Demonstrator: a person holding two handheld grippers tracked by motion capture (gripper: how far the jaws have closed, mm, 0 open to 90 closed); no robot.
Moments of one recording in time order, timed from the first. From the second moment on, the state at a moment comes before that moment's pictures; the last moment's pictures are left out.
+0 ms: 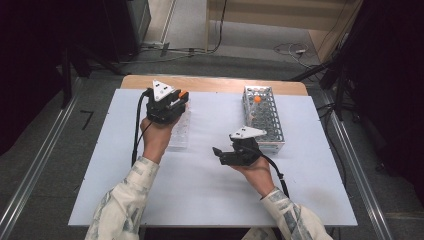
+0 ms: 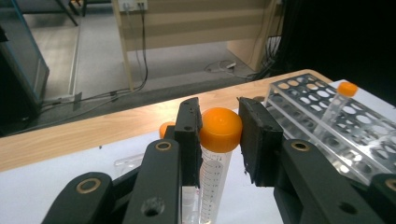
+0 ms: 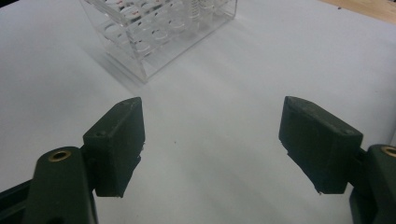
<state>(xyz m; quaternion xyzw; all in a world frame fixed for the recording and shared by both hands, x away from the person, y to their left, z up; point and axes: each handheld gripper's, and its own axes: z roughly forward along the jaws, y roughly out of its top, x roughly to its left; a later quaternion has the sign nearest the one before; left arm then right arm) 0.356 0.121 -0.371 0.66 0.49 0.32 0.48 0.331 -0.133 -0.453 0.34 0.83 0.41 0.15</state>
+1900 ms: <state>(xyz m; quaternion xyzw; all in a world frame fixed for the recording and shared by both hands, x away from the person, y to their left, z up) 0.311 0.115 -0.423 0.65 0.50 0.30 0.49 0.361 -0.184 -0.409 0.42 0.76 0.42 0.25</state>
